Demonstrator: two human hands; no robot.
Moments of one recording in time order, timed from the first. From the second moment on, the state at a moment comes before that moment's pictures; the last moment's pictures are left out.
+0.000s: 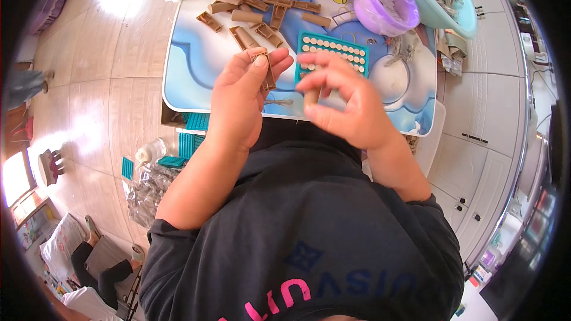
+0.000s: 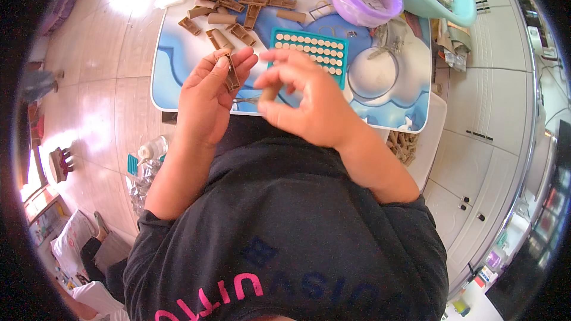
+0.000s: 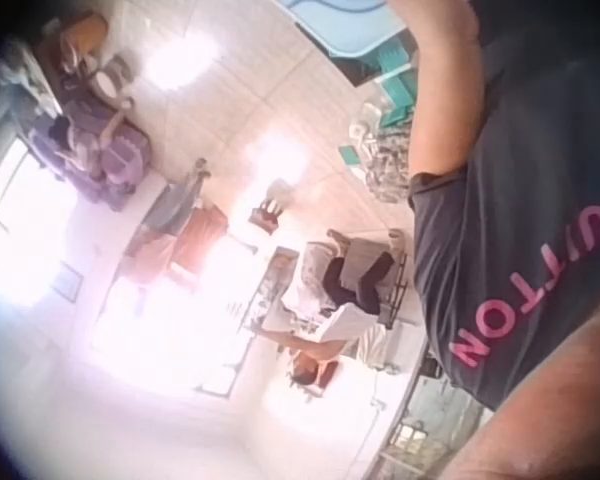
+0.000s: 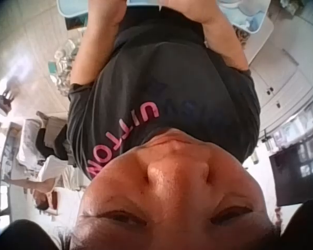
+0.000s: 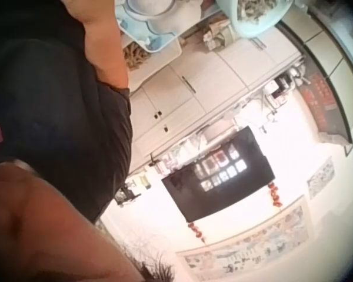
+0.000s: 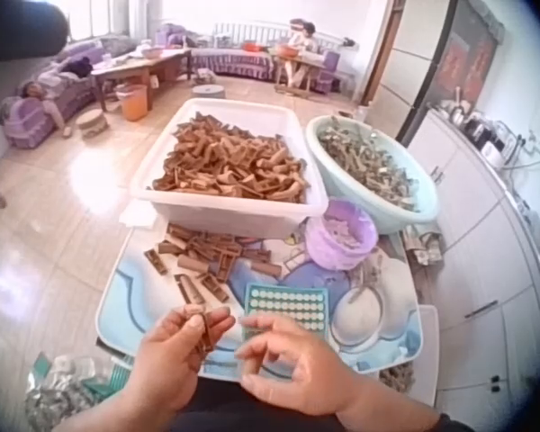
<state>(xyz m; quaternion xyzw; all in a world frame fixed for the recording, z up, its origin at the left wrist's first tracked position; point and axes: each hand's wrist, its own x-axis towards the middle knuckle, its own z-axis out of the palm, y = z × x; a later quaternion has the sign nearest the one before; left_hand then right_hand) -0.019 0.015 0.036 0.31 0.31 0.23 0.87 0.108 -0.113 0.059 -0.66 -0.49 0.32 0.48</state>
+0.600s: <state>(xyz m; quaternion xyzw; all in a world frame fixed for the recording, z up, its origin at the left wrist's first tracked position) -0.008 -0.005 0.038 0.34 0.28 0.21 0.87 0.096 -0.137 0.049 -0.63 -0.44 0.44 0.46</state>
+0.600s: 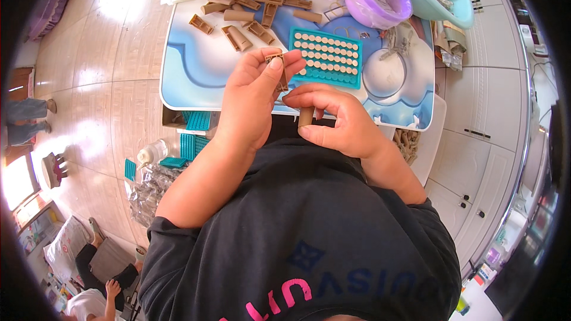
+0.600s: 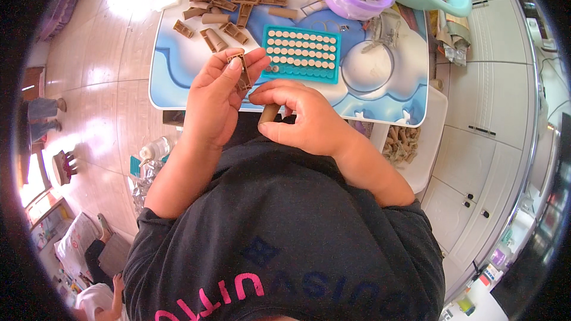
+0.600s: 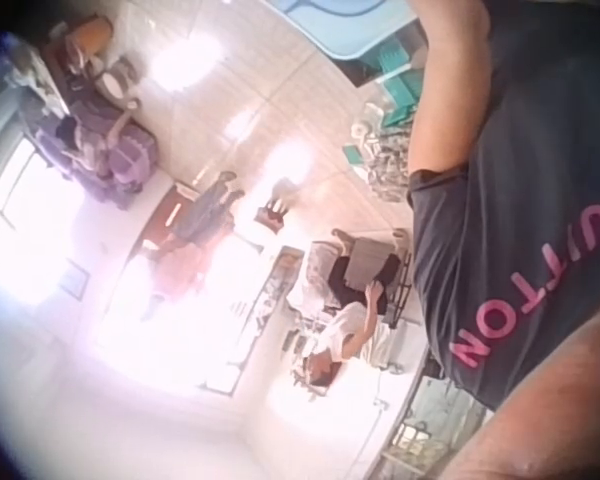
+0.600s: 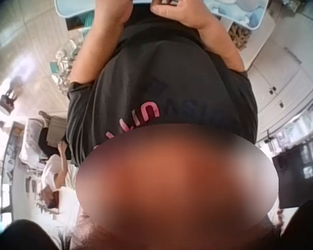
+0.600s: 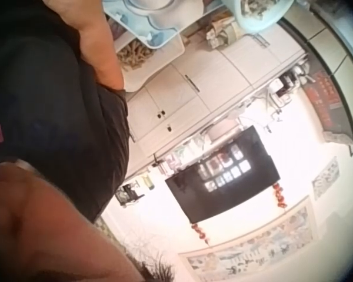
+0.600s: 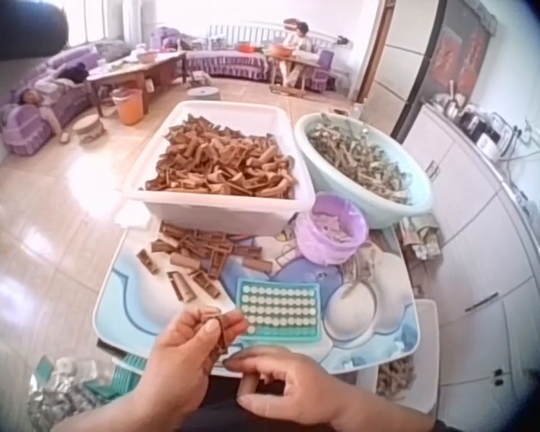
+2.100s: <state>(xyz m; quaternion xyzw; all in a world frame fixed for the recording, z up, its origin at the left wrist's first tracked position) 0.000 -0.033 0.038 0.32 0.27 0.03 0.91 0.101 -0.148 0.048 -0.69 -0.59 0.07 0.41</state>
